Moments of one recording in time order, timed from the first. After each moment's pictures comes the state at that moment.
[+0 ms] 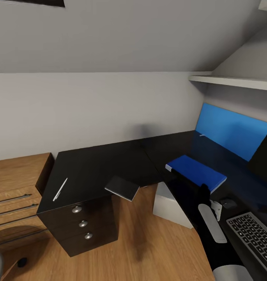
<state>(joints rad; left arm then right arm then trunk) -0.04 -0.01 -0.11 -0.33 0.26 -0.31 0.39 -0.47 0.01 -0.04 -1.22 -1.44 -0.50 -0.50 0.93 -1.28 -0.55</state>
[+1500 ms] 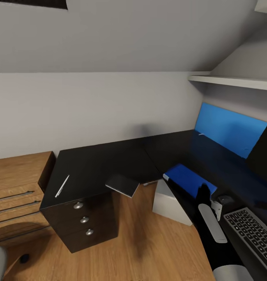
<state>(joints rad) -0.04 -0.01 -0.11 -0.33 0.26 -0.31 0.39 -0.47 0.01 -0.04 -1.23 -1.44 -0.50 -0.50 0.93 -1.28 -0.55</state>
